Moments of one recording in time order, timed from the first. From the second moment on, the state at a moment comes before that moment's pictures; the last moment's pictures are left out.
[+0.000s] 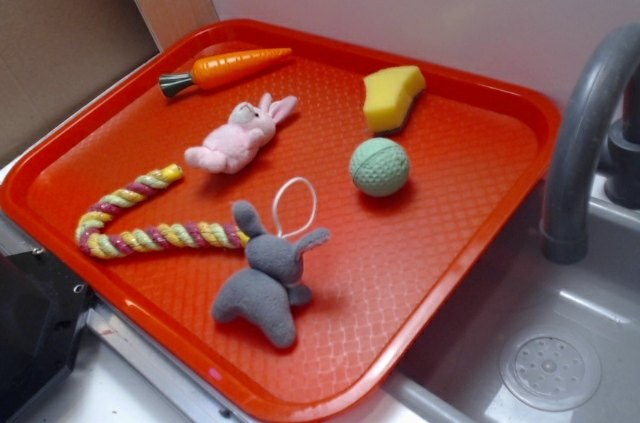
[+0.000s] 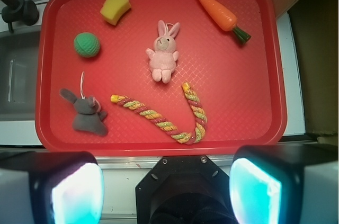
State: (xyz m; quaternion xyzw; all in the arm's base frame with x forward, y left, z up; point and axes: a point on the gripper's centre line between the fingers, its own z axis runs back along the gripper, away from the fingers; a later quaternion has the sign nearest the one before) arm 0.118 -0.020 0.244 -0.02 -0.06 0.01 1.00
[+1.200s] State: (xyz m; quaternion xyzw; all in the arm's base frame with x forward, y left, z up) arm 0.236 -0.125 0.202 -0.06 -0.03 -0.31 0.95
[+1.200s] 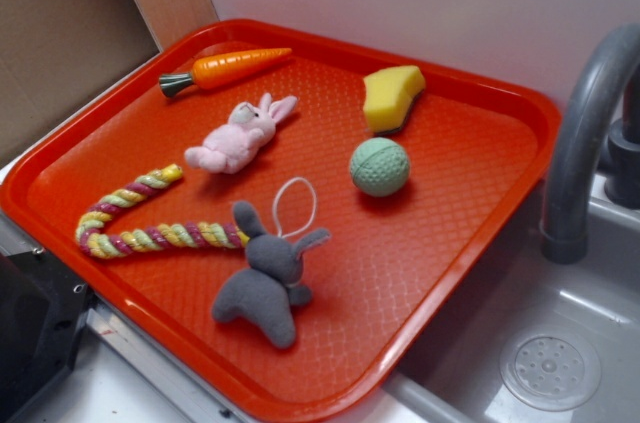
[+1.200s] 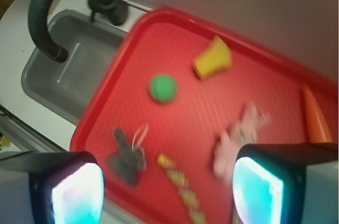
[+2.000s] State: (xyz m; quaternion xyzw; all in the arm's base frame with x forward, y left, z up) arm 0.271 -0.170 0.076 0.09 0.03 -0.41 0.91
